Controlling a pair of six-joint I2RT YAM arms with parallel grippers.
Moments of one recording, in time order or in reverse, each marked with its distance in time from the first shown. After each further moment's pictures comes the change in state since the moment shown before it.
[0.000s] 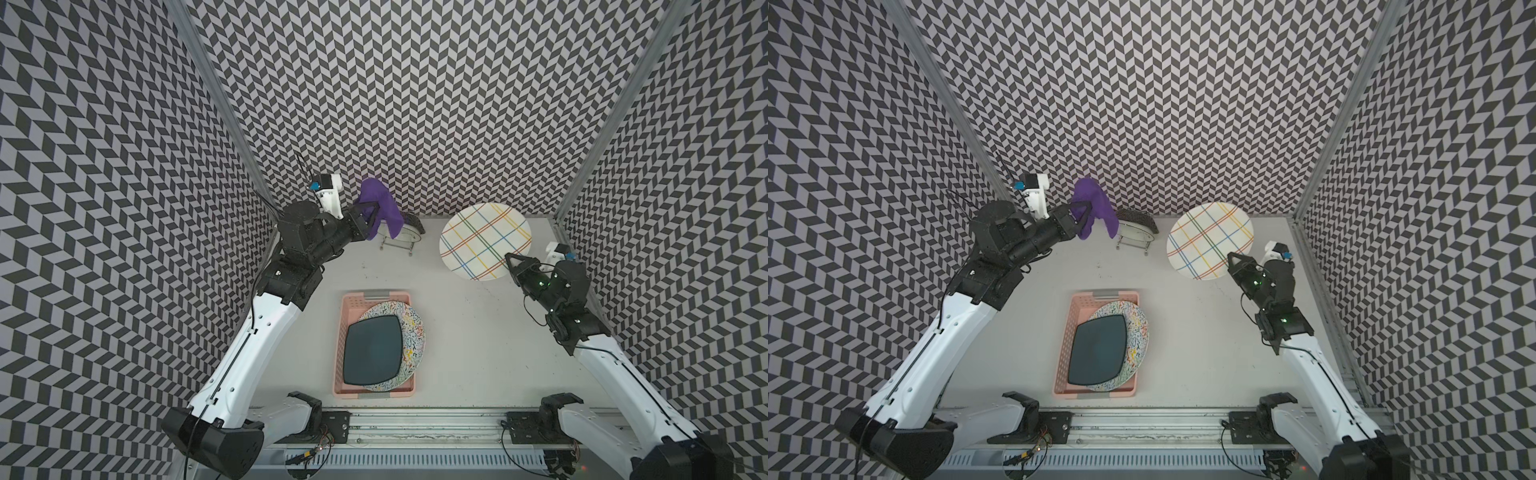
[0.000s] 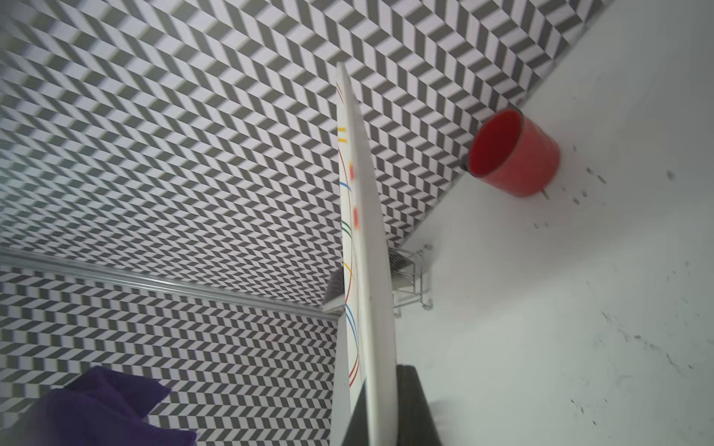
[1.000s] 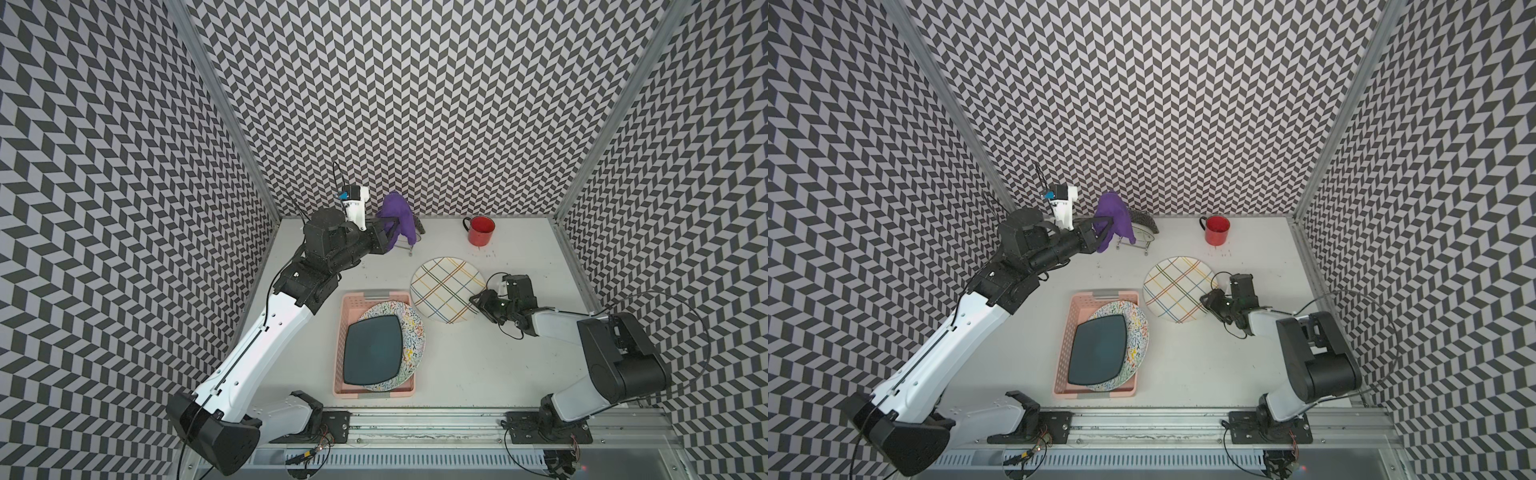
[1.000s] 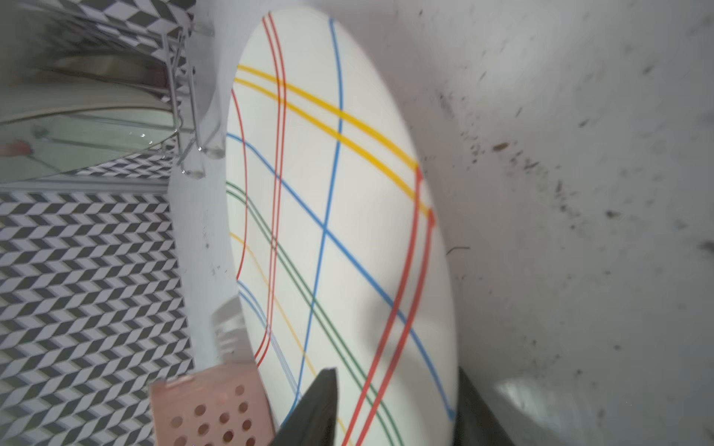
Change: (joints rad) left arm -0.118 0.023 -0.016 -0.037 -0.060 0.104; right arm 0.040 0.558 -0.078 0.111 -0.167 -0.227
